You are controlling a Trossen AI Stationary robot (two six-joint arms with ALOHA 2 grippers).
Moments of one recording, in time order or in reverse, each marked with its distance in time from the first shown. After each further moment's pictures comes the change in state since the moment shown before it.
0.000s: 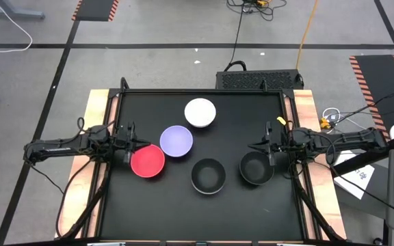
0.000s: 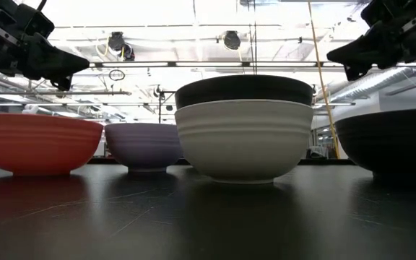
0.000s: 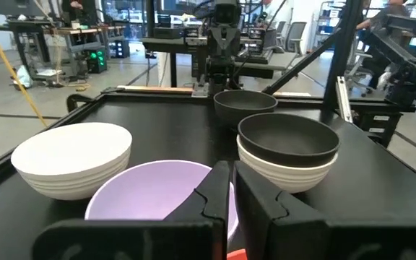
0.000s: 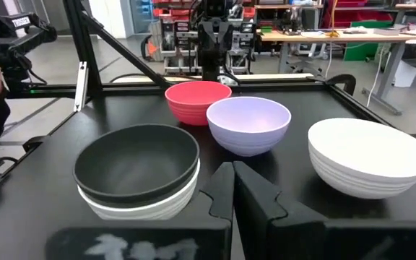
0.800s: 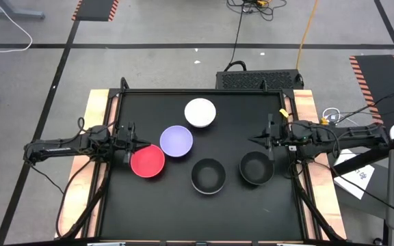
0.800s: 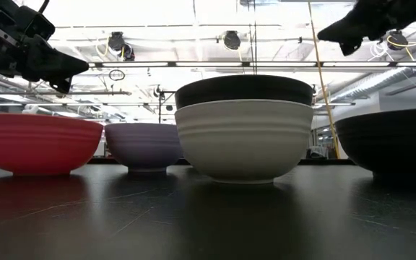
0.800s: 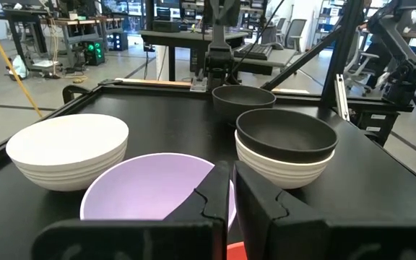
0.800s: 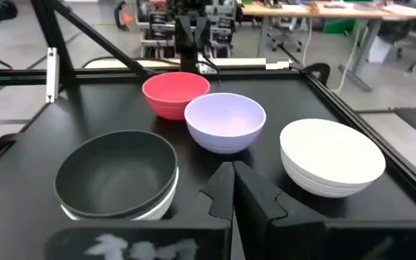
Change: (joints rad) left arm 0.000 0.000 0.000 -0.023 0.015 -0.026; right arm 0.000 0.151 0.287 -0.246 0.070 -0.013
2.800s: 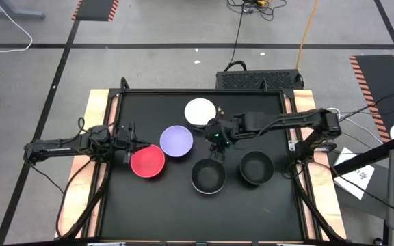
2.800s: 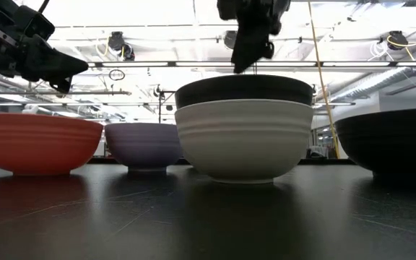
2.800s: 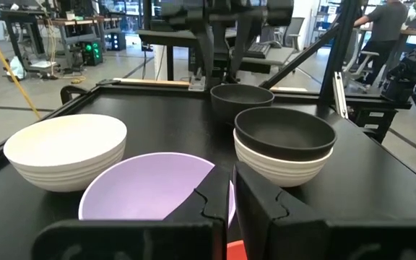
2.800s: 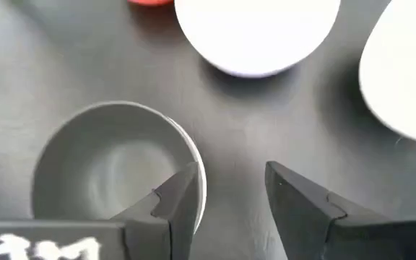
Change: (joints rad) left arm 0.000 0.000 0.000 -0.002 0.008 0.010; right arm -0.045 1.160 1.010 -0.631 -0.124 0.237
